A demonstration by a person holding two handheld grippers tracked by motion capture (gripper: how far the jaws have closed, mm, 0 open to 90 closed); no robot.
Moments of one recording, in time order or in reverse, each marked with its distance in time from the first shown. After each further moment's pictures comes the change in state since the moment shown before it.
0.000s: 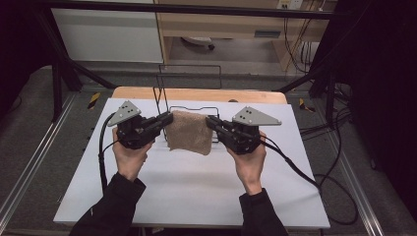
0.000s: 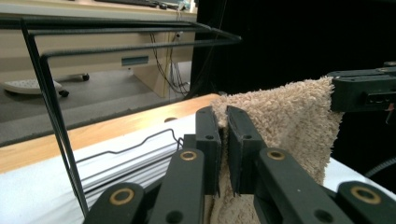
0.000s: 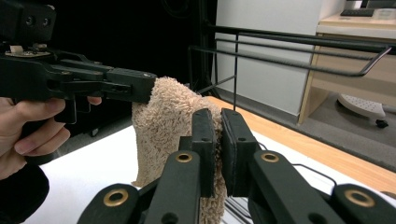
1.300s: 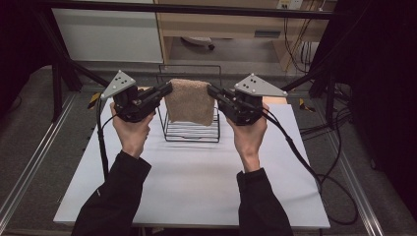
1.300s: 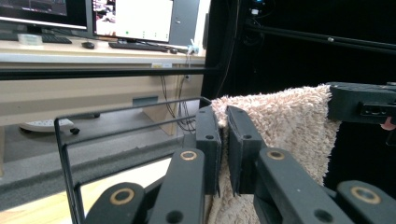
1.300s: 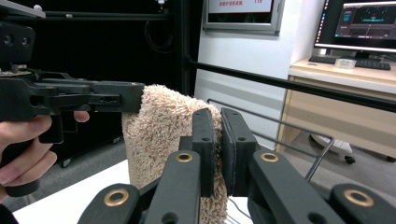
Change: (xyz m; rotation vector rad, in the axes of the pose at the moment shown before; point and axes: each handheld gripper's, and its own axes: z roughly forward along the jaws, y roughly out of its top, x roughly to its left) left arm 0.010 0.056 0.012 -0.147 0.039 0.012; right arm -0.016 0.060 0.012 -0.119 -0.076 -0.058
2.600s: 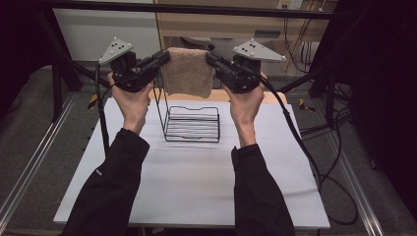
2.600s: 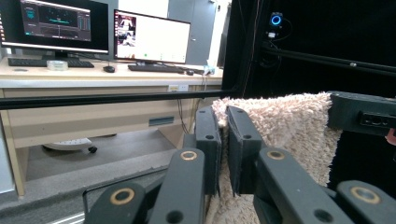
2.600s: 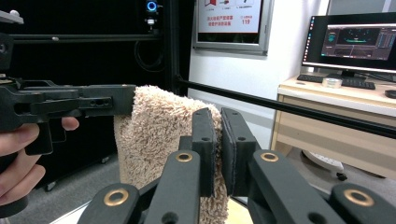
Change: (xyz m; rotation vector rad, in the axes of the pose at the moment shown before) left arm 0.017 0.051 0.027 -0.061 0.063 0.002; right arm -0.026 0.047 0.034 -0.058 -0.033 0.006
